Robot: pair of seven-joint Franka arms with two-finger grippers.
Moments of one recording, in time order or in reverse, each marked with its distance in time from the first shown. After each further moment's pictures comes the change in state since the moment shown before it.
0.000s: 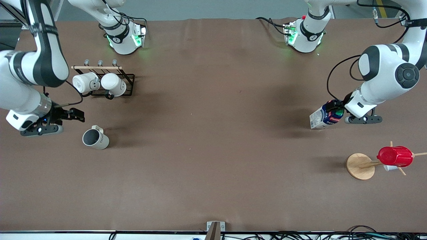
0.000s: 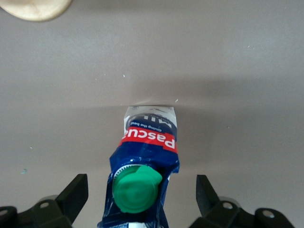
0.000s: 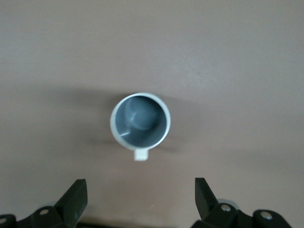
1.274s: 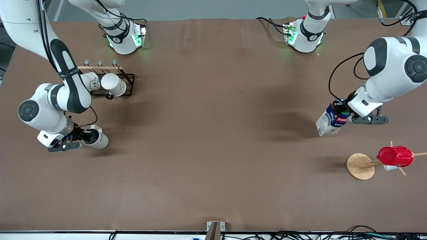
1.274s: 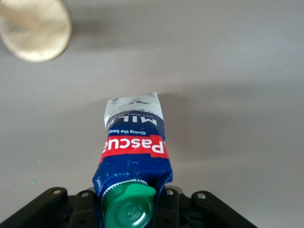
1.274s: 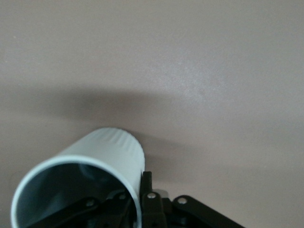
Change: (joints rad) left arm 0.003 -0.043 -0.092 0.138 -0.001 -0.107 -0.010; right arm -0.019 0.254 0.001 -0.027 0.018 0.318 -0.039
